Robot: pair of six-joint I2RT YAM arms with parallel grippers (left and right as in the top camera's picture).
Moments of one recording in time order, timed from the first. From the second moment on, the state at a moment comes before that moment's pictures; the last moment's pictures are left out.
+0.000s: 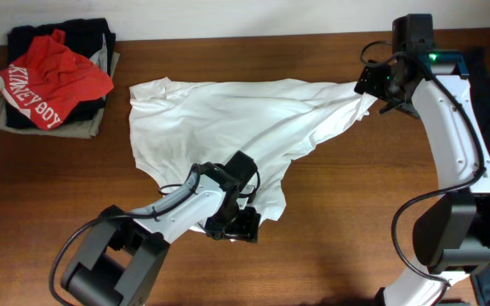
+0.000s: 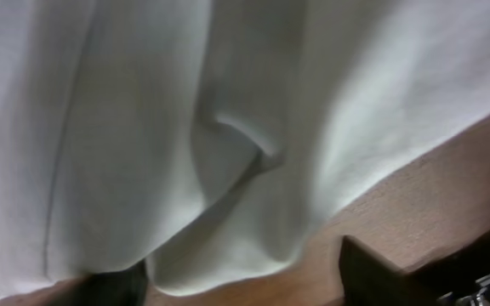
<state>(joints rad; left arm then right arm) -0.65 1.79 1.02 -0.85 0.34 -0.38 -0.04 1.88 1.78 -1.04 0.13 0.44</state>
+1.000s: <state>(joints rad) -0.38 1.43 1.08 -1.22 0.16 -0.41 -0.04 1.88 1.78 -1.08 0.11 0.45</state>
